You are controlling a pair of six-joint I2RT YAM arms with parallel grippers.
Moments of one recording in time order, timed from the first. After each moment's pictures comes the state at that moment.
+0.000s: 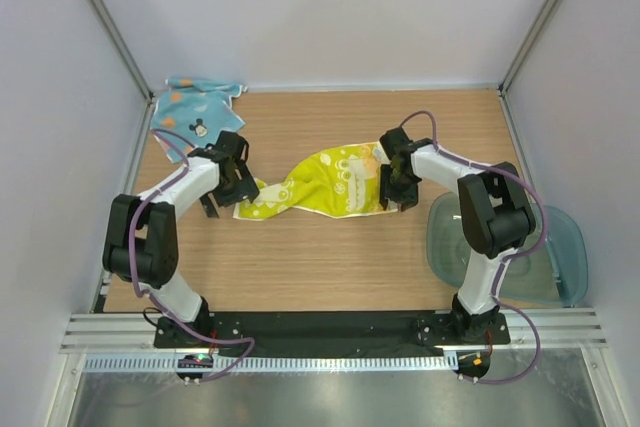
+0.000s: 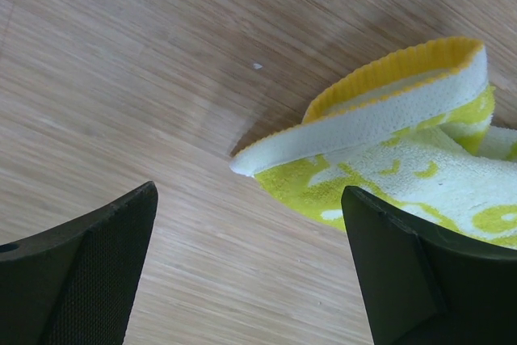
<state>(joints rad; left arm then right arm) -0.24 1.64 1.10 -0.75 -0.25 -0.71 0.37 1.85 1.22 -0.72 0.10 0.44</state>
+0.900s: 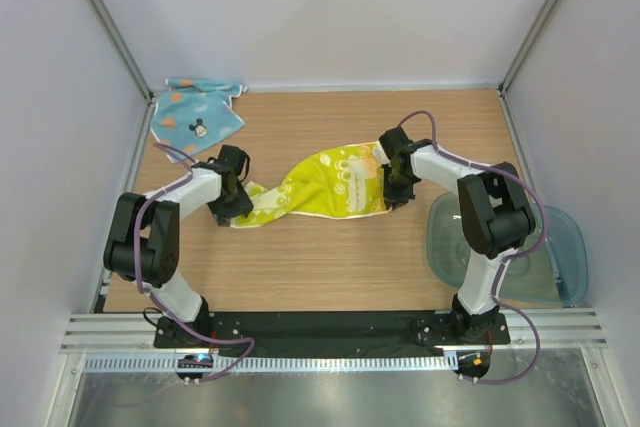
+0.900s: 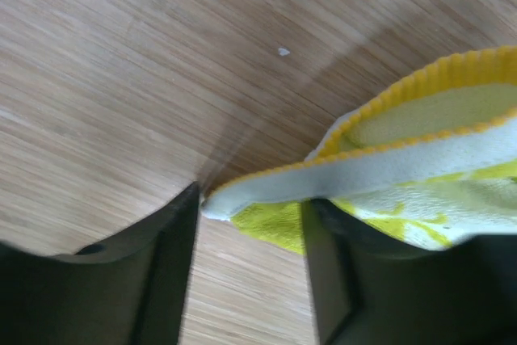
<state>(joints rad) -0.24 1.66 0.96 -0.63 -0.23 -0.77 0.36 1.86 1.22 -0.68 0.05 0.44</state>
